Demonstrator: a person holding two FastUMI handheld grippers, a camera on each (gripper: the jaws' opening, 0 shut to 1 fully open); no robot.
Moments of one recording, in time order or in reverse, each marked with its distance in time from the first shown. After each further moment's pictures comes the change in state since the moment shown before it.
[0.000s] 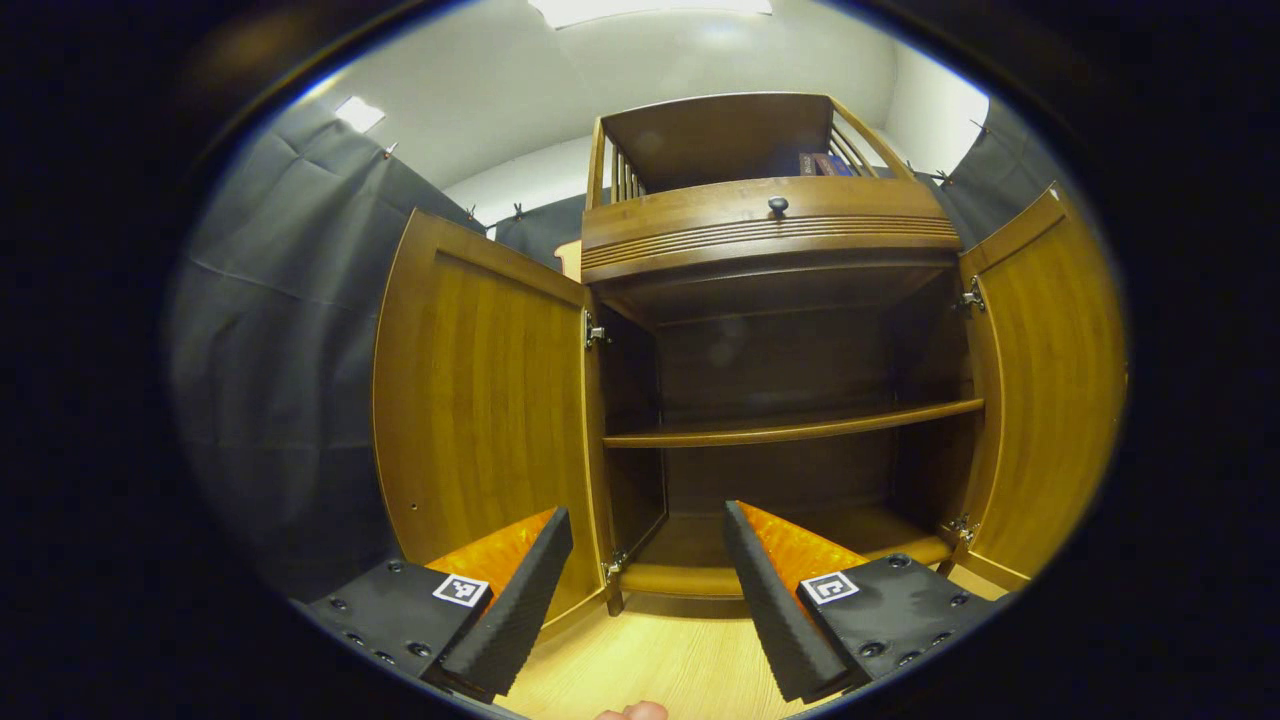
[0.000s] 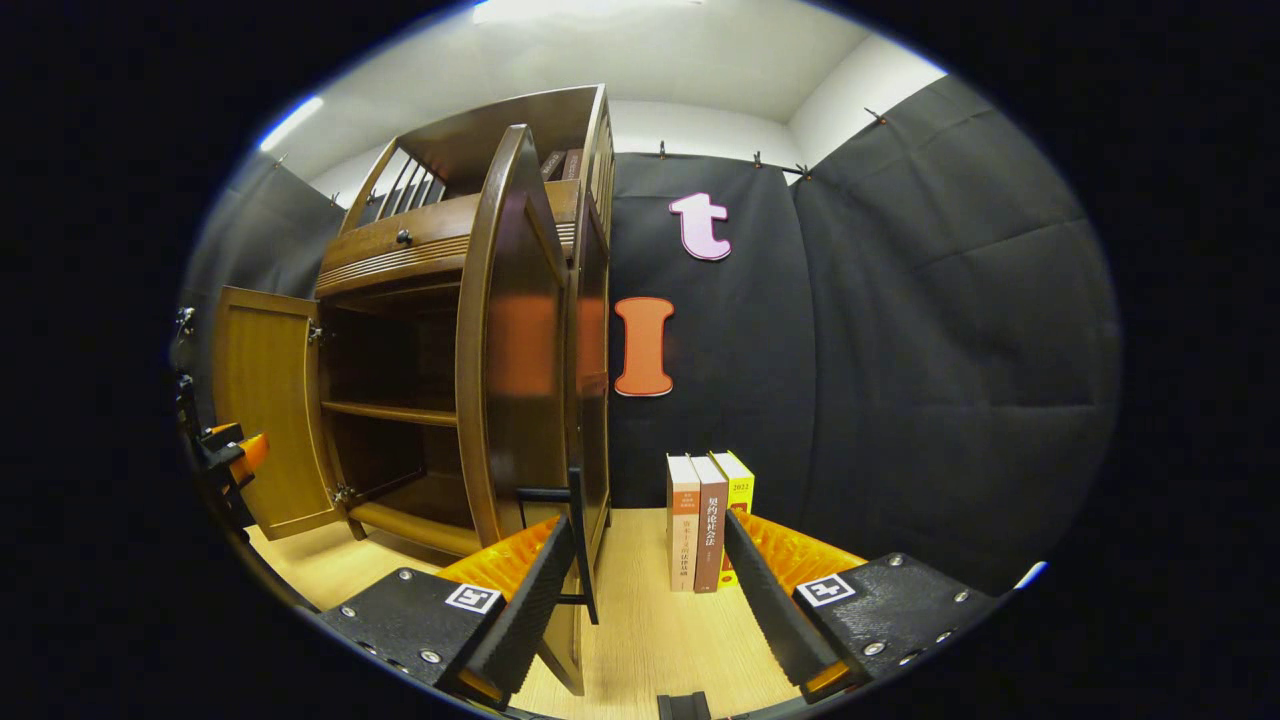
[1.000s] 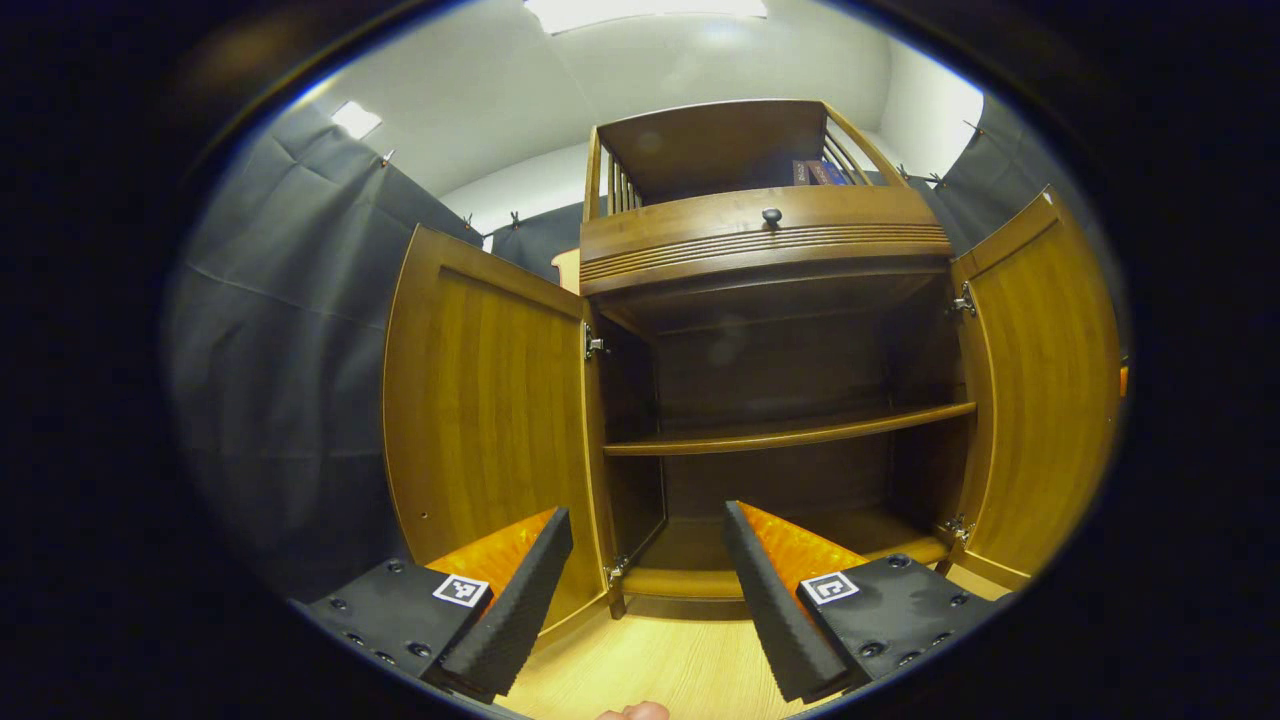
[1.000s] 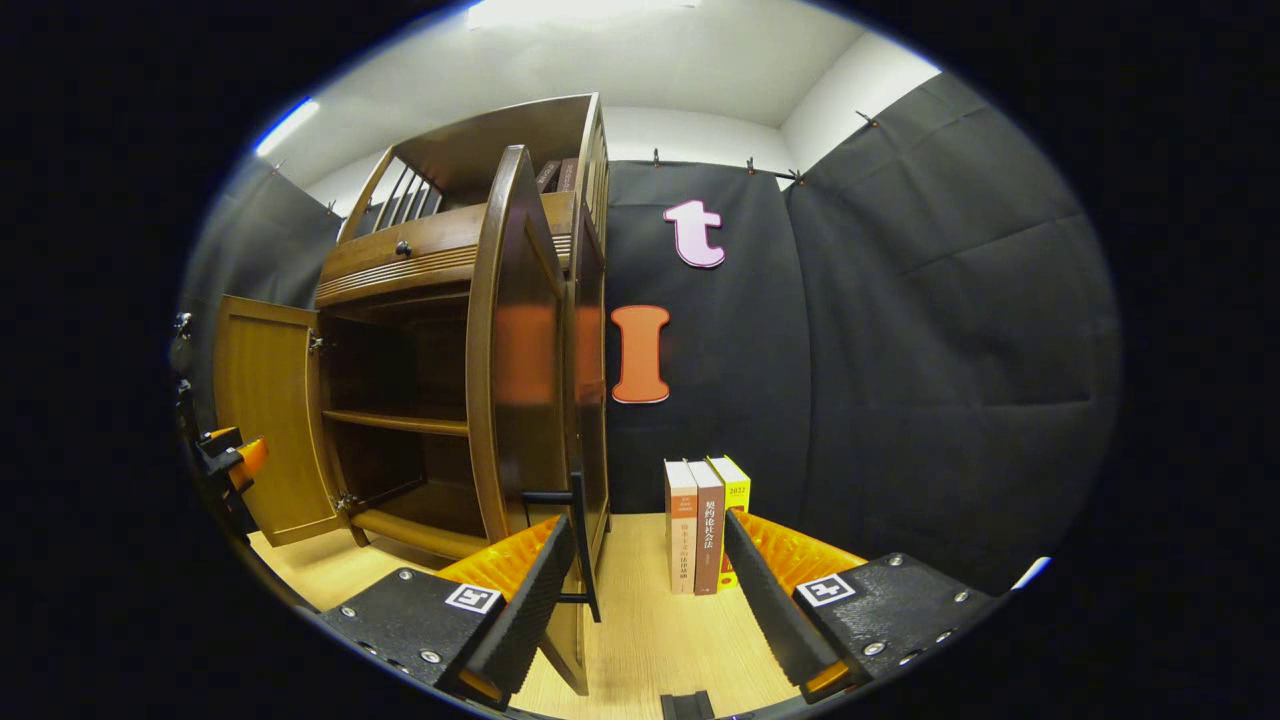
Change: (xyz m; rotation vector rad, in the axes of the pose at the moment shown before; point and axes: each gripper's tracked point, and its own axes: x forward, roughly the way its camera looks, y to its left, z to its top) left arm -0.010 0.001 0.006 0.007 -0.013 -0.007; right arm -0.008 0.001 0.007 0.010 -0.021 -0.008
